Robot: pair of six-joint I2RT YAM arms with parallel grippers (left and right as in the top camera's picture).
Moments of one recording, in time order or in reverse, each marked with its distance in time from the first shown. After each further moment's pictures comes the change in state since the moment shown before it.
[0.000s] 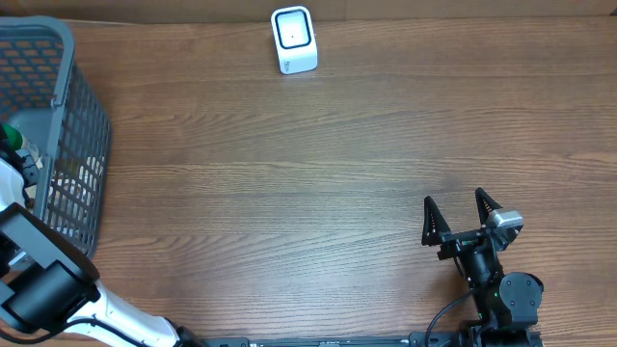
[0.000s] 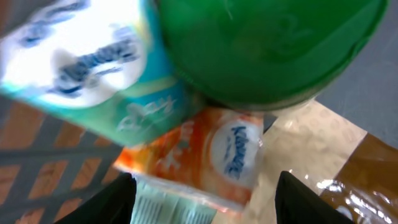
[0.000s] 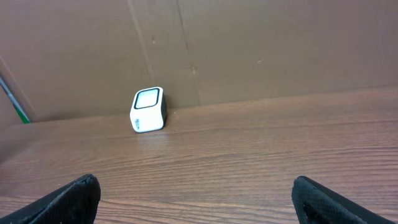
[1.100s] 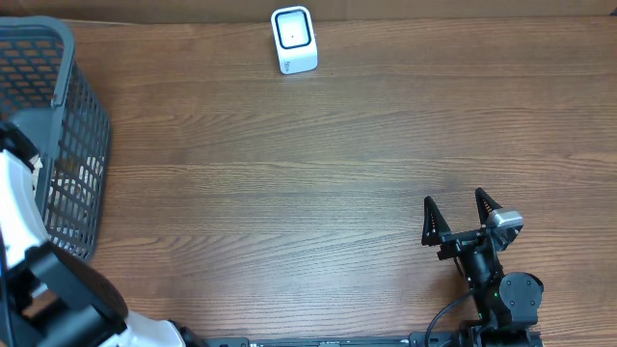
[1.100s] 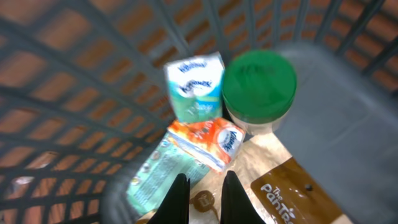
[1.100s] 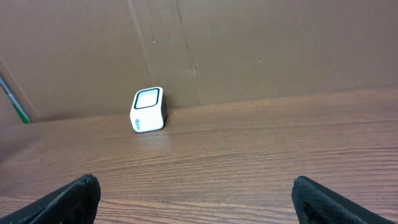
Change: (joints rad) left arm -0.094 -0.267 0.000 -0.131 -0.127 -0.385; right arm 0.000 0.000 0.000 0.000 0.000 0.000
